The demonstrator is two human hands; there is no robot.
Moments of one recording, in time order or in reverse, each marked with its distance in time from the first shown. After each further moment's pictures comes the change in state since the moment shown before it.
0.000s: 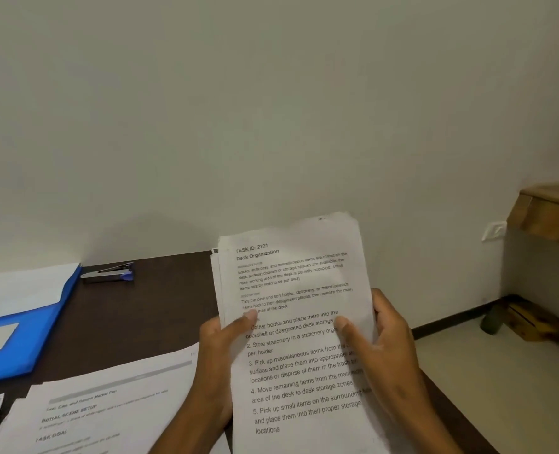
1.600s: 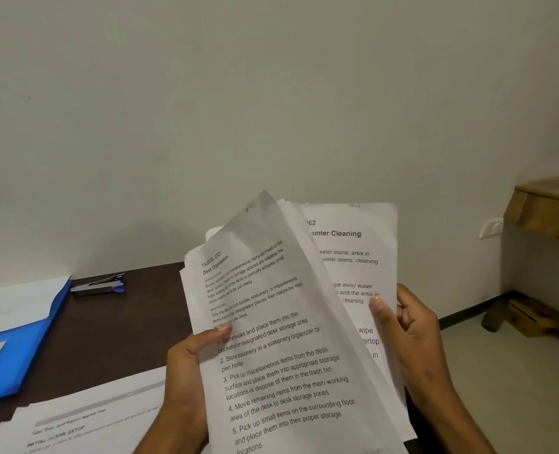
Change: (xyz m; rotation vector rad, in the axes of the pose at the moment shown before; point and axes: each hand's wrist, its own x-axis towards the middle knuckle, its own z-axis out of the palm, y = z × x) left_hand -0.011 0.022 0.000 -0.189 0.096 -0.159; right_hand 0.029 0.028 -0.039 0.101 0.124 -0.043
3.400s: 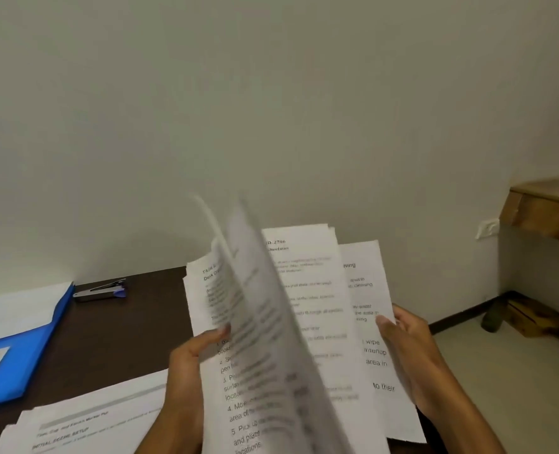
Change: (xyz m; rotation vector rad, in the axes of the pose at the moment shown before) left_hand 0.014 -0.005 -0.012 0.139 0.078 0.072; right_hand 0.001 -0.002 -0.014 0.106 -0.060 0.406
